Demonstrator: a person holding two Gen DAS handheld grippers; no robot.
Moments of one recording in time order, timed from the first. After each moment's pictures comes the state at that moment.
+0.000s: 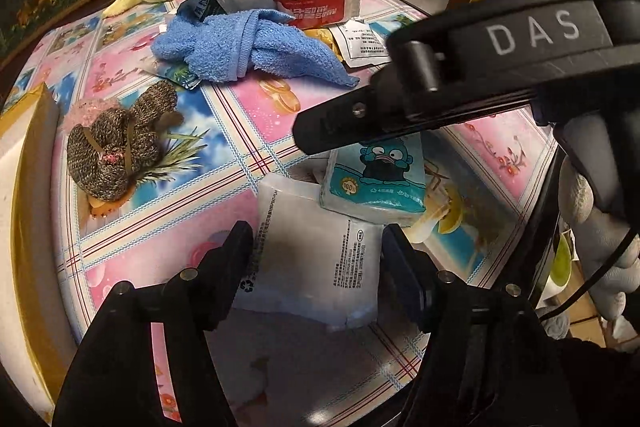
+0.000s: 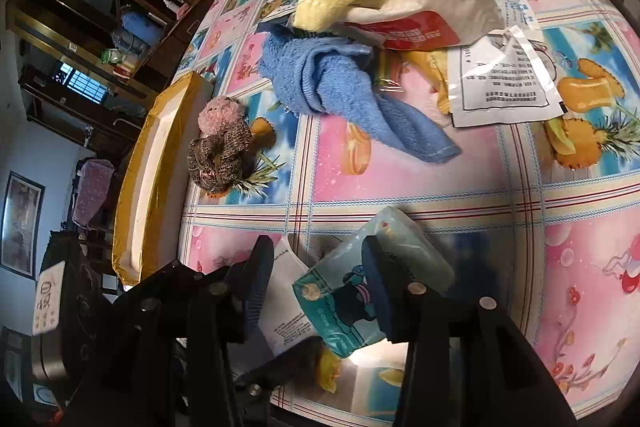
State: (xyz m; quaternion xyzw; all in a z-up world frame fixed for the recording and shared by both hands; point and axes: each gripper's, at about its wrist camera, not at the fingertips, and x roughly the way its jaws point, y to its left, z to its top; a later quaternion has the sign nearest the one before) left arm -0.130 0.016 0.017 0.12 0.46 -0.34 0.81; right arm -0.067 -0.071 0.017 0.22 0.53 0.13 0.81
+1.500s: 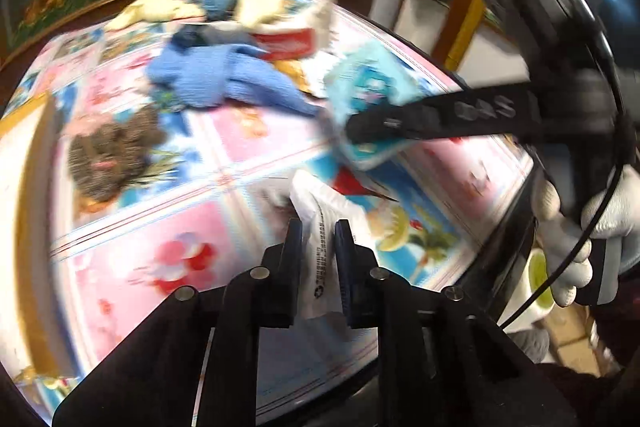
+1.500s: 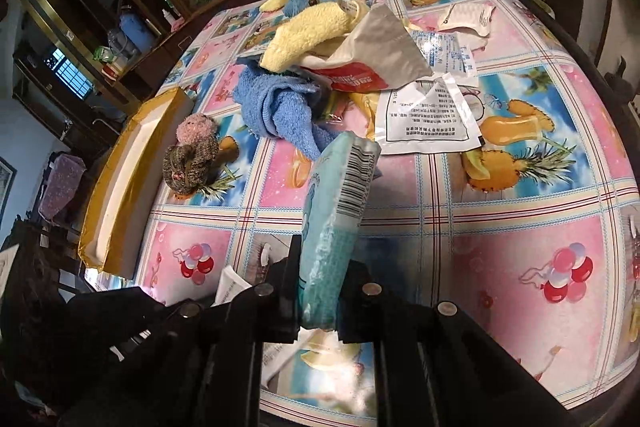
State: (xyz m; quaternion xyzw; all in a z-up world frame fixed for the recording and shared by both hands) left arm -0.161 0.022 0.041 0.06 0.43 -0.35 0.83; right arm -0.101 -0.106 0.033 0.15 0.47 0.09 0.86
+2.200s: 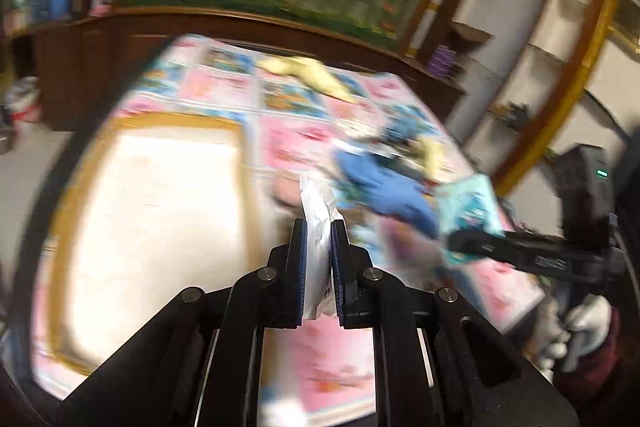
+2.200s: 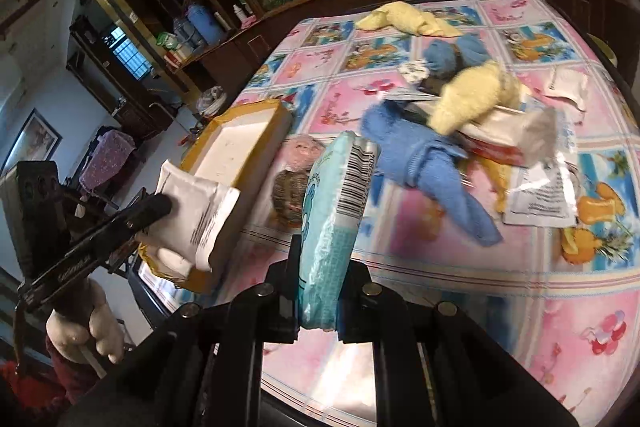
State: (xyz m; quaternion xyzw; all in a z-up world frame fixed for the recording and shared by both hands) left arm -0.100 0.182 0.120 -0.09 0.37 -0.19 0.90; right arm -0.073 -0.024 0.078 0.13 0.44 0.21 0.86
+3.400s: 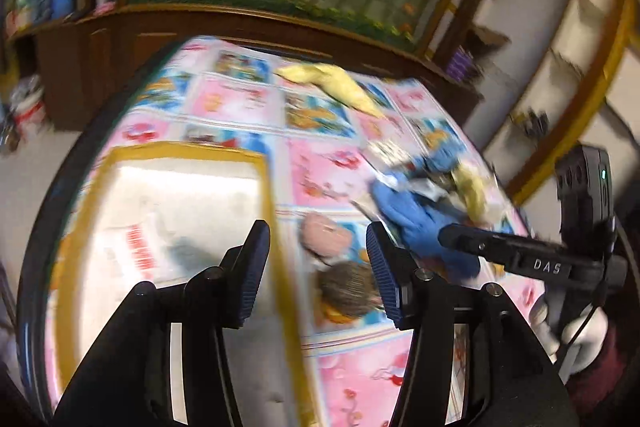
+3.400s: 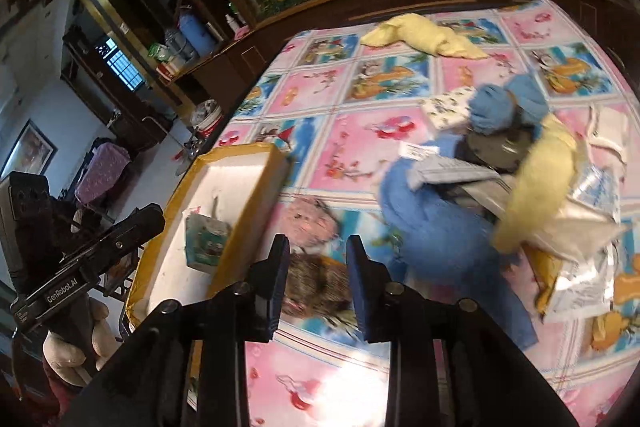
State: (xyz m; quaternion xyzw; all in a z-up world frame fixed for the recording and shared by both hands) left arm -0.030 0.157 0.102 -0.06 0.39 -0.21 0.90; right arm -0.008 -0.022 0.068 0.16 0.44 0.18 0.87
